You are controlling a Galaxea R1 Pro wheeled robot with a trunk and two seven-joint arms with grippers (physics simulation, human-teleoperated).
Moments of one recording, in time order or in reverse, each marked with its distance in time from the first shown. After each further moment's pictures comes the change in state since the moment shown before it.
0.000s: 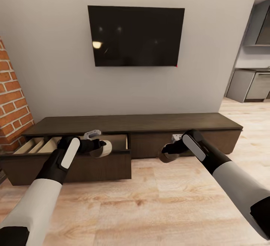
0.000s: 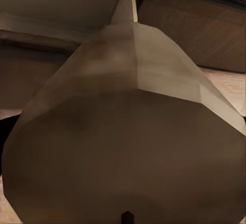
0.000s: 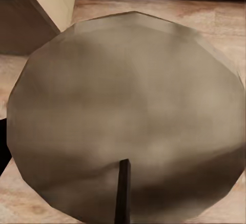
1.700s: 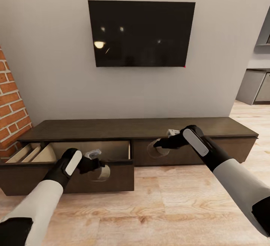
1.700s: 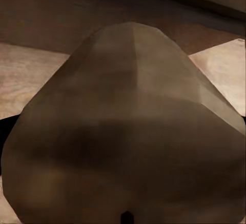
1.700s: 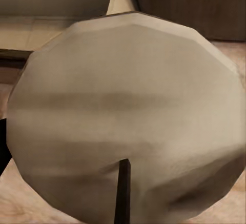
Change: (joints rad) left arm -0.015 0.008 0.003 0.348 -0.006 0.029 -0.018; right arm -0.018 -0.005 -0.001 -0.075 -0.230 0.000 -0.003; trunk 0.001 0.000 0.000
